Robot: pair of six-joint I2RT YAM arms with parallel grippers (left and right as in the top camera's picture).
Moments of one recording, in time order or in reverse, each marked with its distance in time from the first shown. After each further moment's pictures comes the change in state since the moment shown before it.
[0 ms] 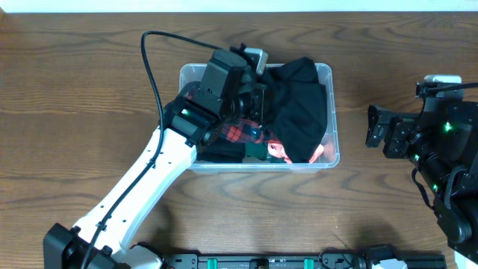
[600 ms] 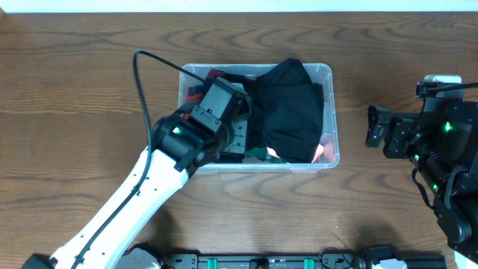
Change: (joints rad) left arm -0.068 -0.126 0.000 -0.444 -0.287 -0.061; right arm 0.000 0.000 0.000 0.000 0.000 0.000
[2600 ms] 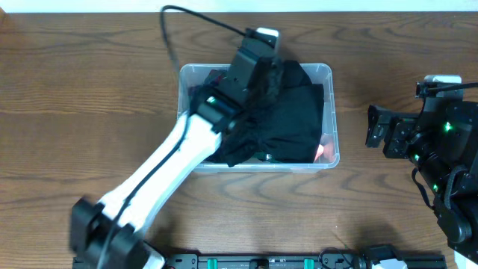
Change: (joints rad) left arm -0.012 0.322 0.154 0.563 -0.037 0.134; right arm 0.000 0.000 0.000 0.000 0.000 0.000
